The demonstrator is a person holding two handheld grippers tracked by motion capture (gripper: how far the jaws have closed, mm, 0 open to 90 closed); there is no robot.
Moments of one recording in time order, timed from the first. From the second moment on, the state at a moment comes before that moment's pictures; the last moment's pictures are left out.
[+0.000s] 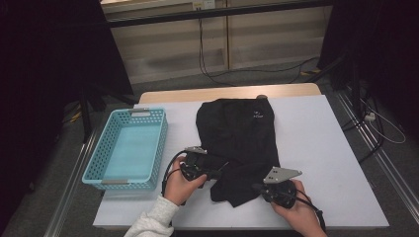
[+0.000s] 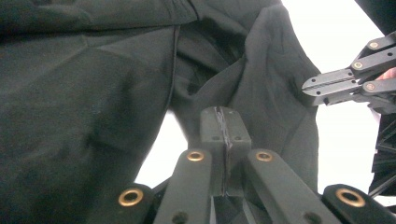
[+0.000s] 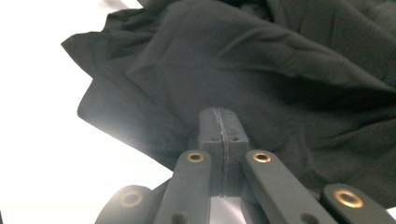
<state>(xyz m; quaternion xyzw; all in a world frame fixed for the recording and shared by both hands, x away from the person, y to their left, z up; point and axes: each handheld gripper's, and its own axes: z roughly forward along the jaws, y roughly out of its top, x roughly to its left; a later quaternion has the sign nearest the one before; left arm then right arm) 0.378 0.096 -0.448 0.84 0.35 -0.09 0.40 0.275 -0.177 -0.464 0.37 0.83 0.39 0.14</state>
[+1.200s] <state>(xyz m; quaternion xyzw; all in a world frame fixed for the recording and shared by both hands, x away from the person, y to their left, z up) 0.378 0.103 -0.446 0.83 0.36 -0.09 0.41 0.269 -0.146 -0.463 0.29 0.87 0.38 0.14</state>
